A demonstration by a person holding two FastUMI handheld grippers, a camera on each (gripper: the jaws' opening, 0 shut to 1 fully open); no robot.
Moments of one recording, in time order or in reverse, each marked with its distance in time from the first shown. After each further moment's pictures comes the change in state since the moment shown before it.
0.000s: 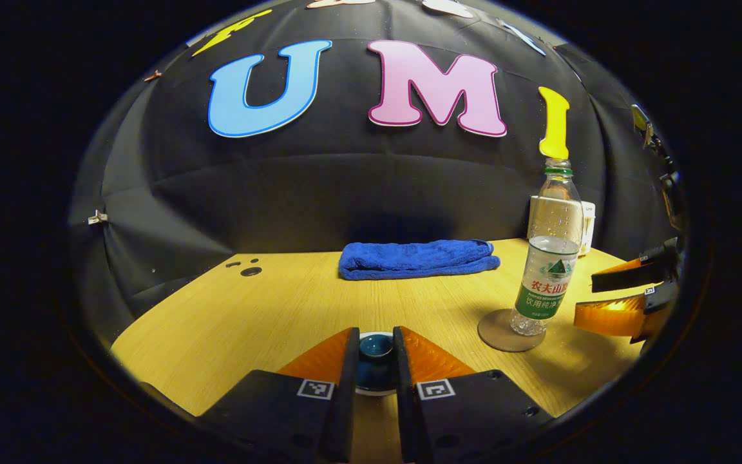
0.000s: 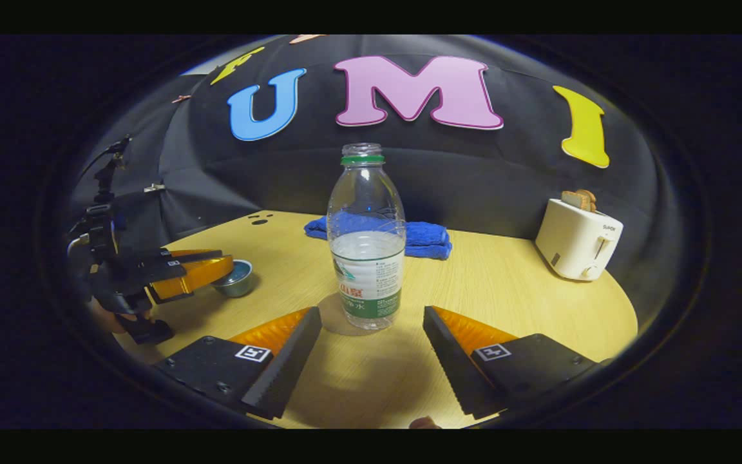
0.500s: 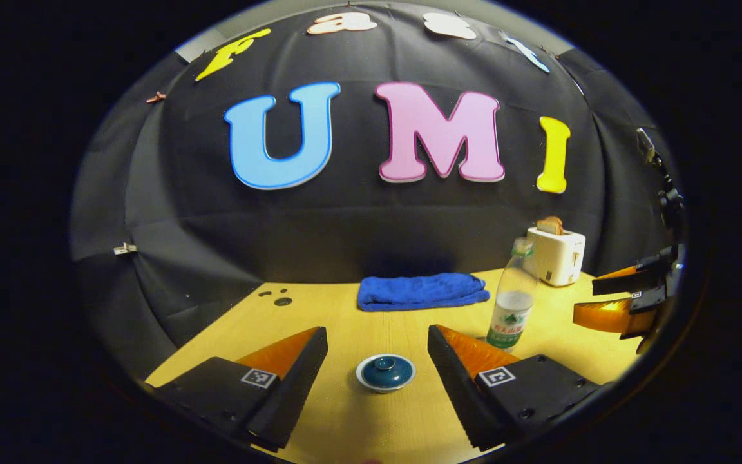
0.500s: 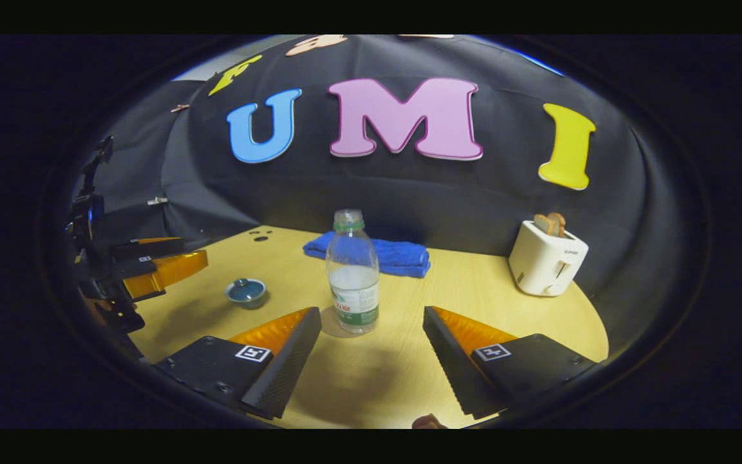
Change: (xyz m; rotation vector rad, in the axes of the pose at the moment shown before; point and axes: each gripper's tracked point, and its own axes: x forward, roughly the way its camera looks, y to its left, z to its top) left arm -0.122 0.000 0.113 -0.019 -0.079 0.078; right arm -0.090 -0.018 0.083 0.022 -0.084 -0.018
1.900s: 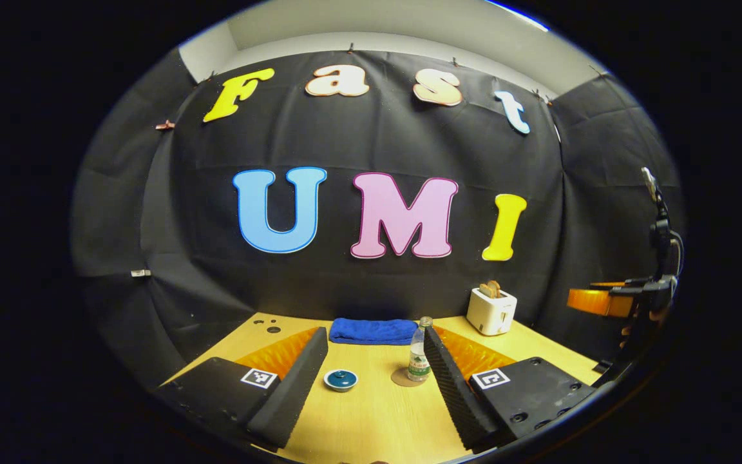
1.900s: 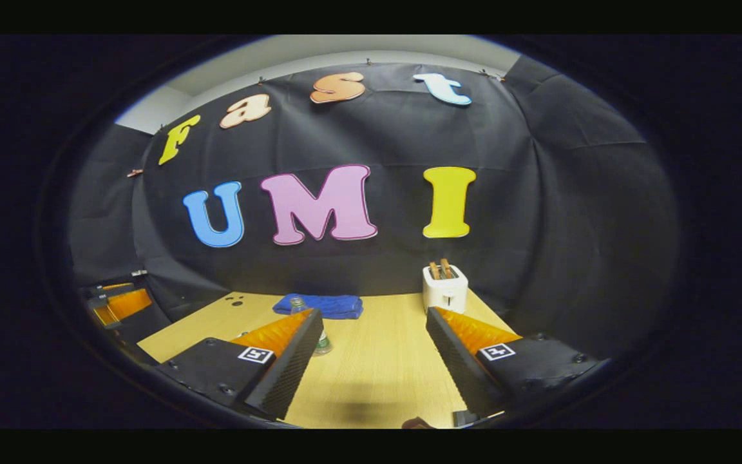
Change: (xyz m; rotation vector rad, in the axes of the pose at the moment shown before) left arm -0.166 -0.055 0.110 -0.013 -0.127 -0.112; right arm -0.205 -0.078 0.103 0.163 -0.215 -0.244
